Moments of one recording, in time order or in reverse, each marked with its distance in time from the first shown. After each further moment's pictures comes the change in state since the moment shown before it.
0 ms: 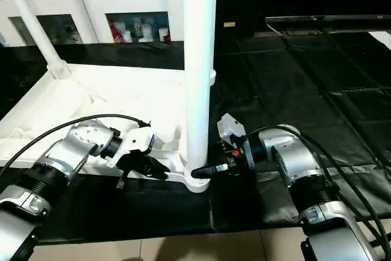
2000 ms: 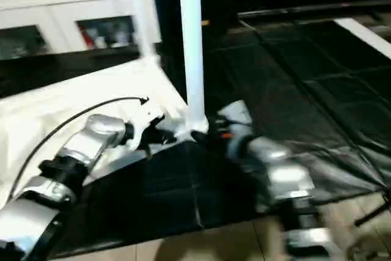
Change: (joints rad) left arm -0.066 -0.108 0.138 0.126 0.025 0.204 0.333; right arm 0.148 0.030 -0.196 -0.236 -0.026 0.179 -0.539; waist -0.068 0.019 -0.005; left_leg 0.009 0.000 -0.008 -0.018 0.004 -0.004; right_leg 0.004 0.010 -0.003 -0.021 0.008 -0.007
